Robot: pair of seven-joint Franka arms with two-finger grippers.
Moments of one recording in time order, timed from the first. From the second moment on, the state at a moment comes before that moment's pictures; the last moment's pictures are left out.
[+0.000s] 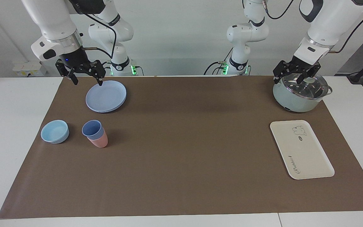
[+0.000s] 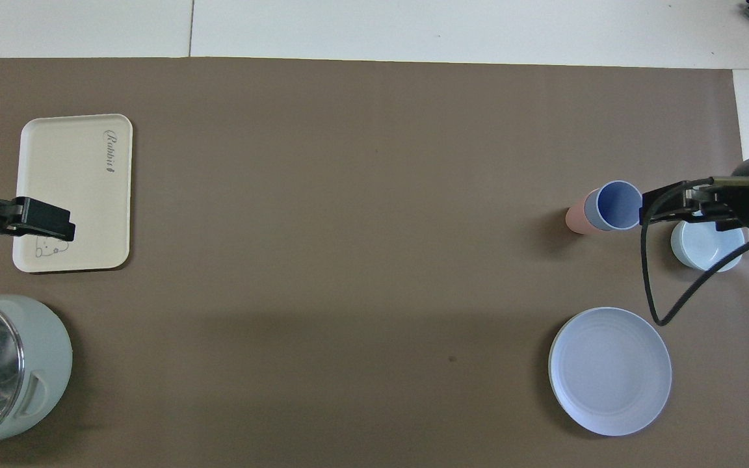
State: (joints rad) left arm 0.03 -0.06 -0.09 -1.64 -0.04 1.53 0.01; right arm 0.04 -0.03 0.03 -1.59 0.01 1.55 0.16
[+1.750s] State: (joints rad) left arm 0.03 -0.06 -0.09 -1.64 -0.04 1.53 0.01; right arm -0.24 0.28 0.02 -1.58 0.20 1.78 0.69
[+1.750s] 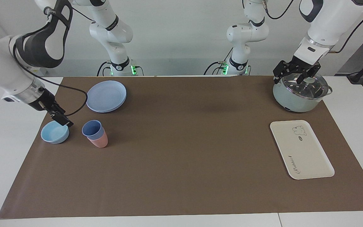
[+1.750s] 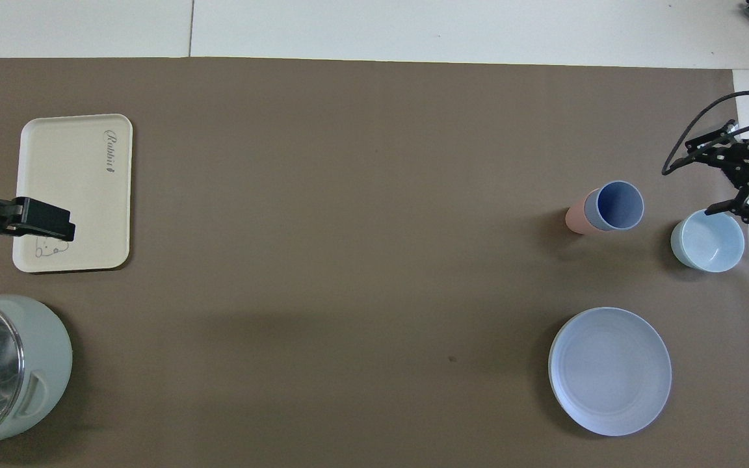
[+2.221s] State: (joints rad) left arm 0.03 -0.06 -0.09 -1.64 -0.04 1.53 0.01; right arm -0.29 0.43 0.02 -1.57 0.36 1.84 0.80
